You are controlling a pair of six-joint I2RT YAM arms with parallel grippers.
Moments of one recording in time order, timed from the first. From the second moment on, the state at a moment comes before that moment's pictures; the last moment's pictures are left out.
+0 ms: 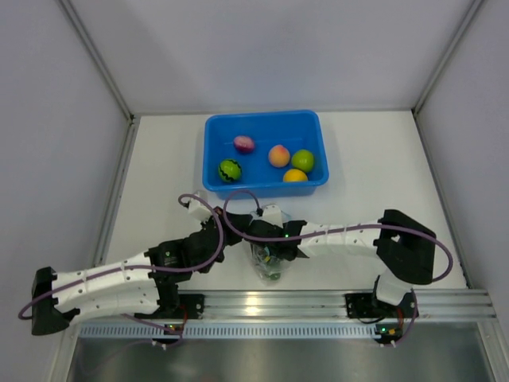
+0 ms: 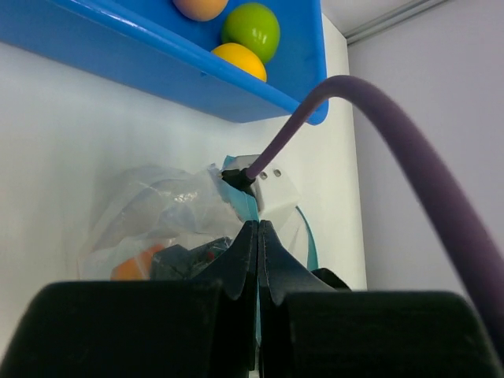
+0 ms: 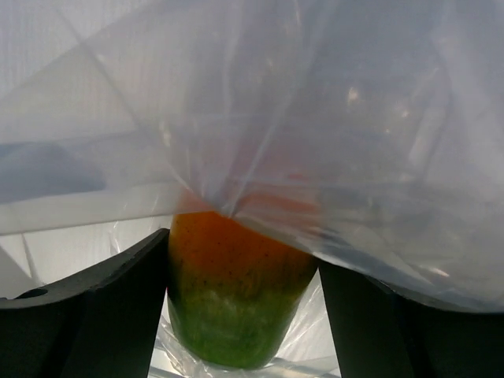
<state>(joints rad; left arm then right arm) -1.22 0.80 0.60 -0.18 -0.75 -1.22 1.22 1.65 1.01 -0.52 0.33 0.89</state>
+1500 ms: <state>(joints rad) -1.22 0.84 0.60 -0.14 -0.72 -1.23 1.26 1.21 1.27 -0.72 0.67 0.74</state>
